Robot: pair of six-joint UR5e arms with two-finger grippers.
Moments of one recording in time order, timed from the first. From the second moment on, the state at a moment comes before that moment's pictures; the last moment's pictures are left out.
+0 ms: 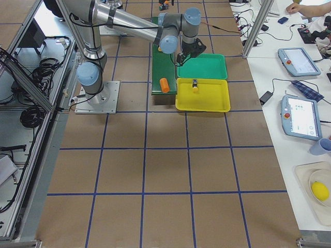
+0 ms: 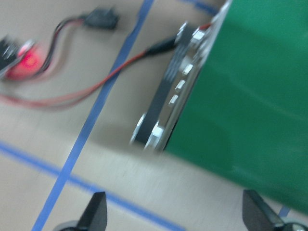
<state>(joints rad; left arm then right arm) -0.95 -1.62 -2.15 -0.93 1.45 1.55 1.52 -1.43 1.76 -1.90 -1.45 0.78</state>
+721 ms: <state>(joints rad) -0.73 -1.77 -2.14 -0.73 1.45 1.47 1.64 -1.62 1.83 -1.66 -1.44 1.05</state>
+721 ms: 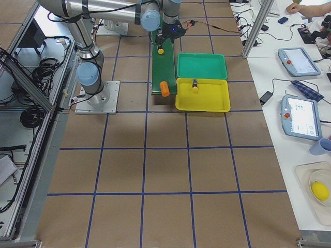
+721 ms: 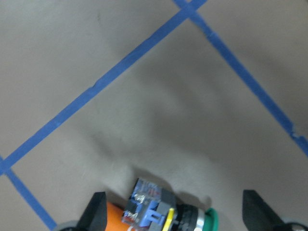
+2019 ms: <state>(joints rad) -0.66 -1.83 -2.14 -0.71 1.51 1.75 1.82 -1.45 1.95 -1.94 -1.45 1.27</state>
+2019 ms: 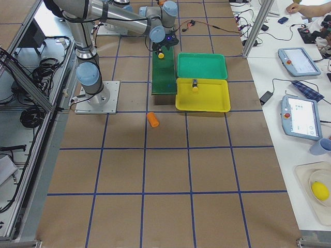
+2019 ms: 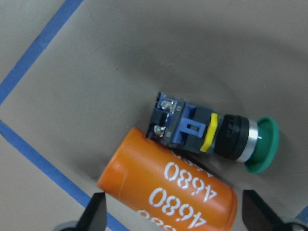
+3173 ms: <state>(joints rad) -0.66 -1.91 -2.08 -0.70 1.48 1.75 1.83 -1.40 1.98 -1.94 -1.45 1.27</state>
